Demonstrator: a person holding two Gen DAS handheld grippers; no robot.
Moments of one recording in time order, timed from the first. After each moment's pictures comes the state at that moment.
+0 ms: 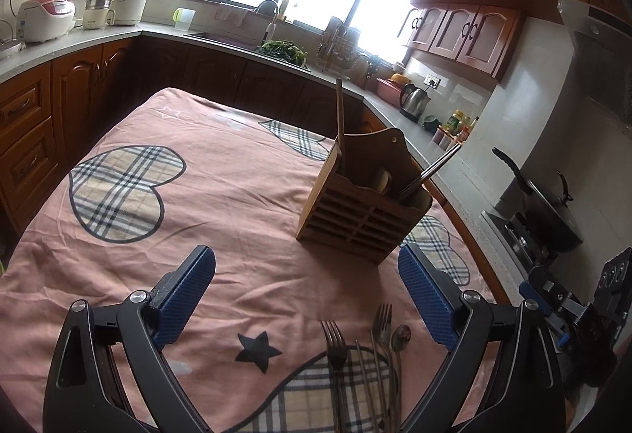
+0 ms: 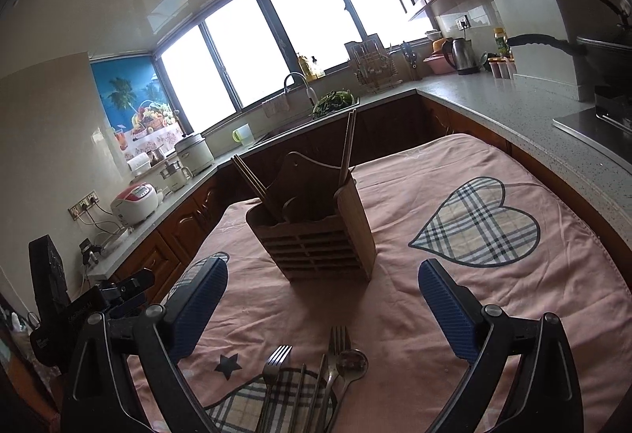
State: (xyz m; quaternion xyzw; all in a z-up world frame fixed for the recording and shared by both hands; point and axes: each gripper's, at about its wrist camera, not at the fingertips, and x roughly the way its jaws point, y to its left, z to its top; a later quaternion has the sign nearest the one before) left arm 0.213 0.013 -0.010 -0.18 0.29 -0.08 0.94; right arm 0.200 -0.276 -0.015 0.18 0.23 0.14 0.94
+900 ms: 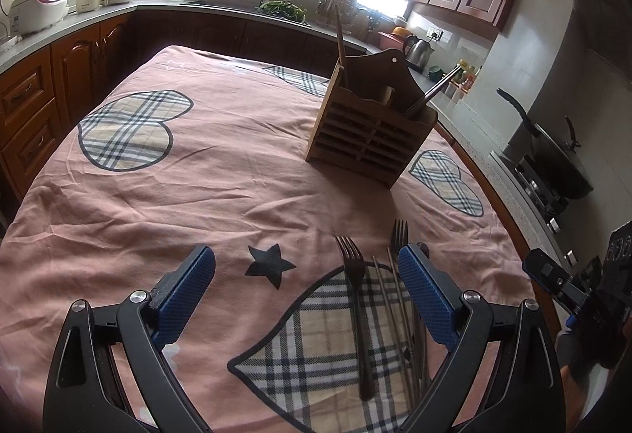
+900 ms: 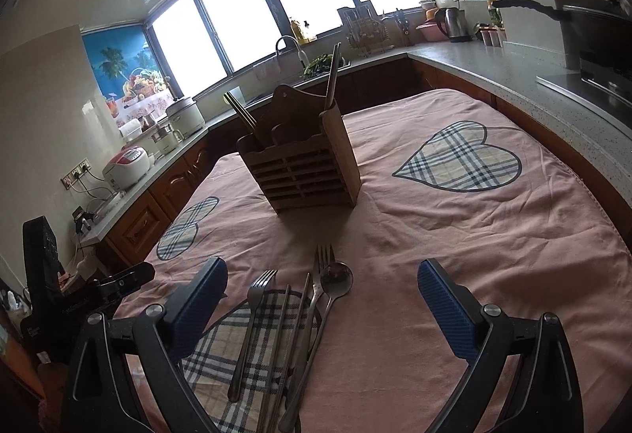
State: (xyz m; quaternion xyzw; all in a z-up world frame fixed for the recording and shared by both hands) left arm 0.177 -0.005 -0.051 -0.13 0.36 -0.08 0.92; right arm 0.160 -0.271 -0.060 0.17 0.30 0.13 0.93
